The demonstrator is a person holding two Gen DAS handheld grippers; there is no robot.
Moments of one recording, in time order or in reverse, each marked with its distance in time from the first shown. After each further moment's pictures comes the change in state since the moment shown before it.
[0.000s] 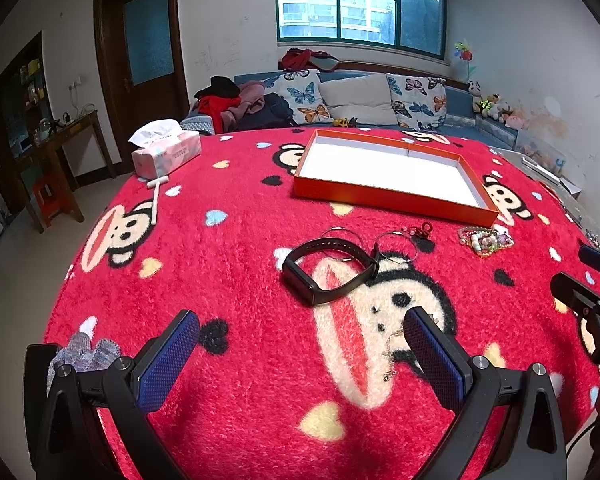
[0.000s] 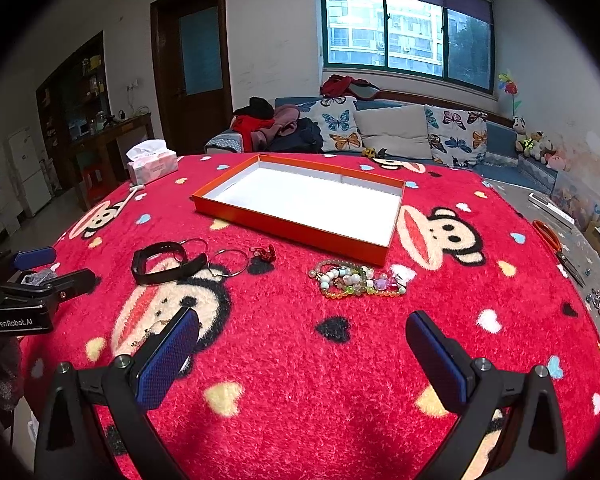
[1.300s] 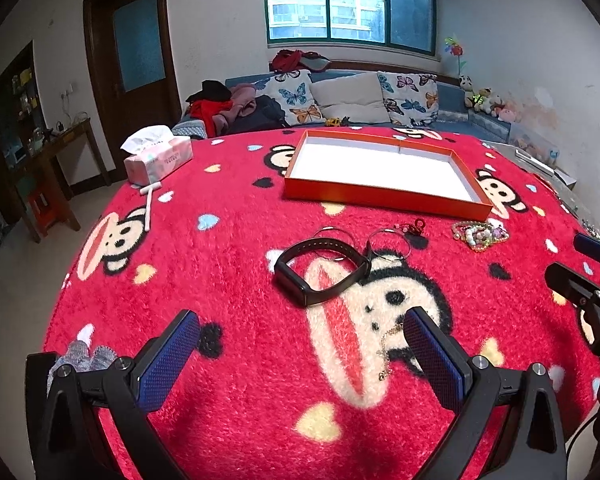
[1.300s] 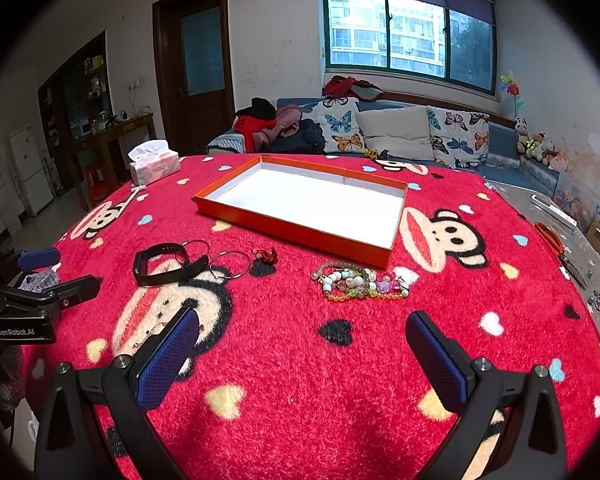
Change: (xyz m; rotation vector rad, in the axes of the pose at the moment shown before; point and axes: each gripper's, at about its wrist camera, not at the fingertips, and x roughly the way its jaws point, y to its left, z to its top) left arm 0.004 -0.007 -0.002 0.039 -0.009 -0.011; right arm 0.001 0.002 0.000 -0.008 -0.005 0.008
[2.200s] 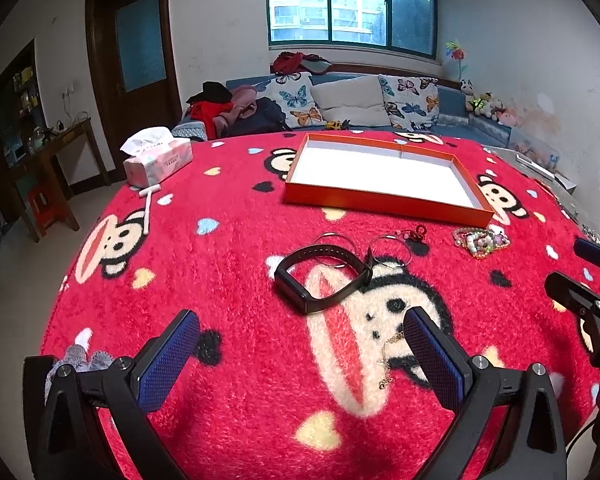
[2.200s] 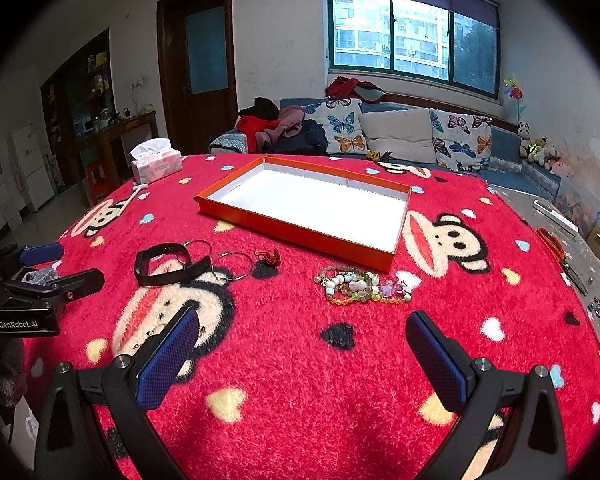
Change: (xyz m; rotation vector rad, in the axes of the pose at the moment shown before) left arm 0.002 0.003 0.004 -0.007 -0.011 -0.004; right arm 0.002 -0.002 0.000 -0.016 -0.007 0.005
